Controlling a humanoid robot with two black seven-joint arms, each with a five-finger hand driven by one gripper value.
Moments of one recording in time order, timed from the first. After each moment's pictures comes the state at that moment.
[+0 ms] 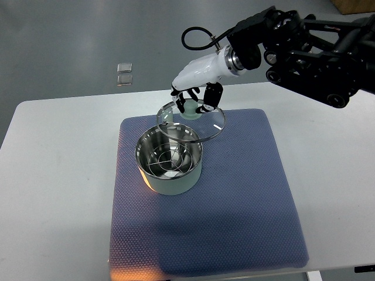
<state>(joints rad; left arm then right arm) -0.03 0.00 -0.04 -0.11 0.01 0.04 0.10 1.46 -0.33 0.15 1.05 -1.66 0.53 0.28</state>
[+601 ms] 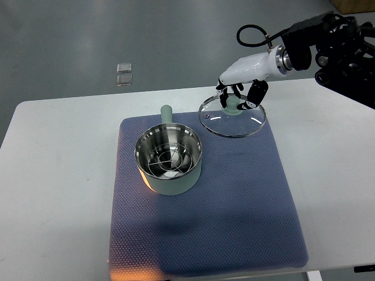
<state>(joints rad) -0.03 0.00 -0.04 -0.11 0.01 0.04 0.10 1.35 -0.50 0.16 1.10 -1.67 0.51 0.28</state>
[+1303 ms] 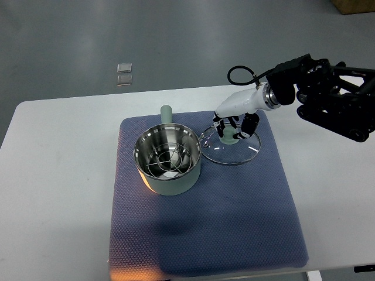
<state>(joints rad) -0.03 0.00 -0.04 -0.11 0.01 0.04 0.10 1.21 -0.40 0.14 1.03 -1.73 0.47 0.27</state>
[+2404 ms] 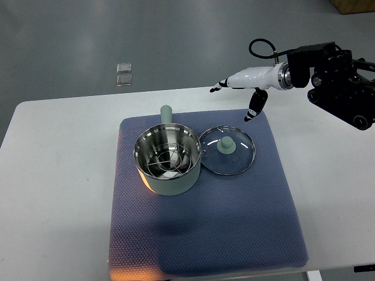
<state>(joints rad) -0.03 0.00 -0.04 -0.11 0.01 0.04 0.10 1.18 -0.40 0.30 0.85 -1.58 0.36 0.27</state>
